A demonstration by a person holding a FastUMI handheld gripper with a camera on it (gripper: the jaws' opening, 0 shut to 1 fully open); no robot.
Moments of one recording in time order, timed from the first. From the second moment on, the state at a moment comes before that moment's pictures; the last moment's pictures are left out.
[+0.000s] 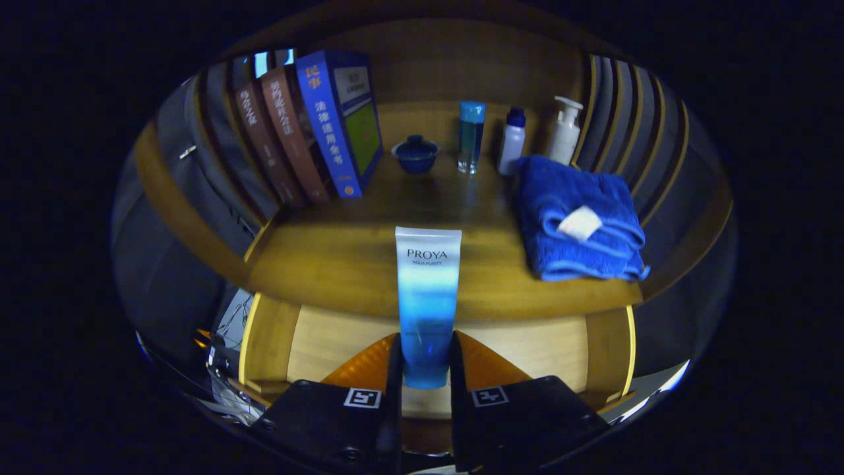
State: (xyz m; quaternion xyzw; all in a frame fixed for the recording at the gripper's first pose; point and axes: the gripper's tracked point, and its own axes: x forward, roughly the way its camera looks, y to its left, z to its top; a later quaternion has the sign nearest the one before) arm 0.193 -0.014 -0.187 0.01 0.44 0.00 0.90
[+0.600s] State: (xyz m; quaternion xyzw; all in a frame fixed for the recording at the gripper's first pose) arm 0.273 -0.036 -0.232 0.03 0.48 -0.03 0.87
